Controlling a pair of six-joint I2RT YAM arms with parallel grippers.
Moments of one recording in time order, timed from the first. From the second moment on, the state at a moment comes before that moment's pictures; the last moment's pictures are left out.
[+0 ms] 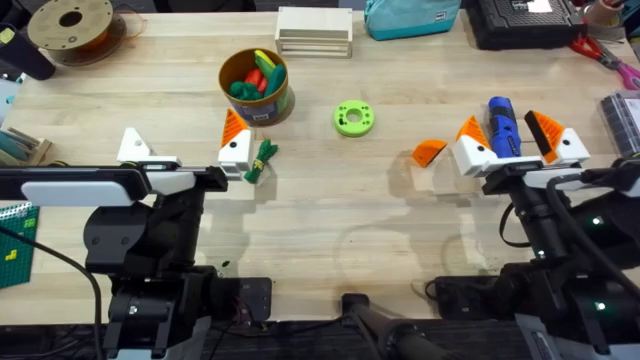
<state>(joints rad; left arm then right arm) 0.00 0.00 0.01 -0.02 0.00 0.00 0.00 0.00 0.01 -0.10 -0.02 0.00</state>
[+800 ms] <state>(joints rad) 0.00 0.06 0.20 -0.31 0.00 0.00 0.00 0.03 0.14 -0.31 0.00 0.00</state>
